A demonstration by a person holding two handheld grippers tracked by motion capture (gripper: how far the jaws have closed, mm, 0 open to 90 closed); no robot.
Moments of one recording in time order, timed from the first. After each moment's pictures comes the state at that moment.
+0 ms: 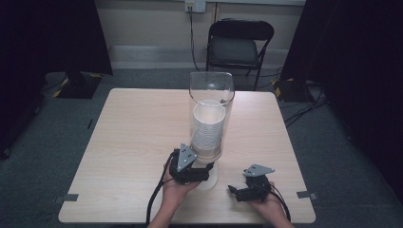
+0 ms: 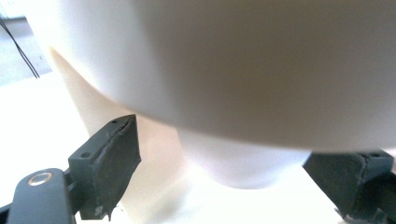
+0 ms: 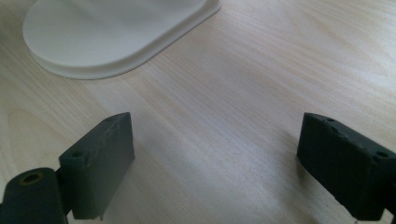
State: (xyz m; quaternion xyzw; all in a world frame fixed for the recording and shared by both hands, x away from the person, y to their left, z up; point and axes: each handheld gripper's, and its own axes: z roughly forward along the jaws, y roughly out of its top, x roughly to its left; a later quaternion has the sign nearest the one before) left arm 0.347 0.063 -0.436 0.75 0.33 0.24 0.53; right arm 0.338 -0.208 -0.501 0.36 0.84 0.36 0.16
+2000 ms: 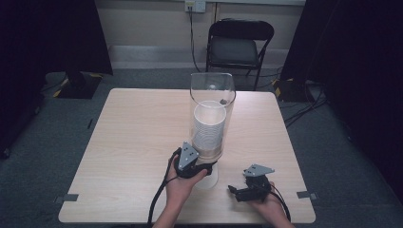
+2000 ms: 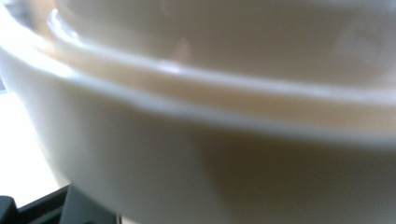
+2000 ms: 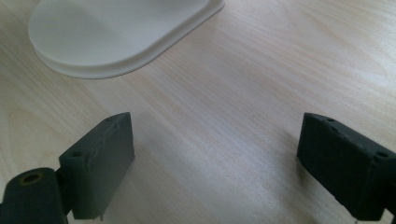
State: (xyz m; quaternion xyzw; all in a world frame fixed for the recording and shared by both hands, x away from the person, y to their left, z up) left arm 0.352 0.053 -0.434 0.72 0.32 0.23 0.57; right arm 0.338 -0.208 -0.501 0.36 0.84 0.36 0.16
